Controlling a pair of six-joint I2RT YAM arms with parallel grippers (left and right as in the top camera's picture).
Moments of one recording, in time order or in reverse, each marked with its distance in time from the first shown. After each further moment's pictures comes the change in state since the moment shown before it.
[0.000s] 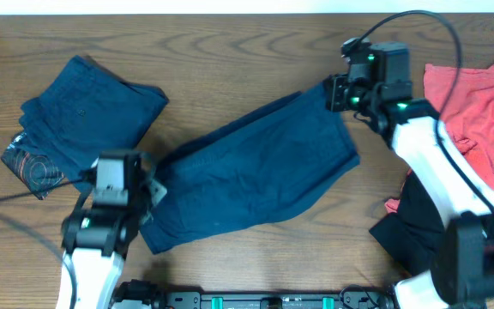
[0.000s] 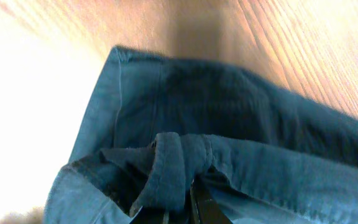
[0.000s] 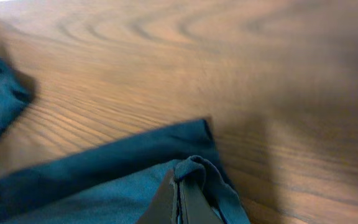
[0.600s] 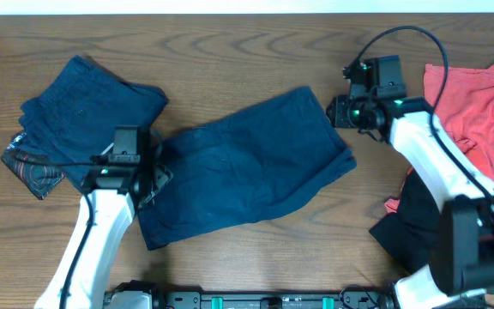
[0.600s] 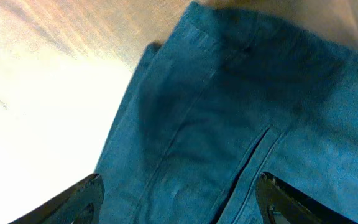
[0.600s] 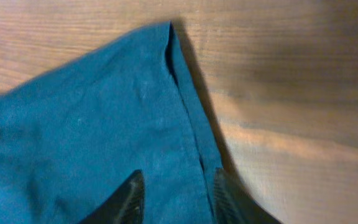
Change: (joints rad) left arm 0.050 0.274 -0.002 0.041 -0.042 0.077; right arm -0.026 -0.007 0.002 -0.282 0.062 -0.017
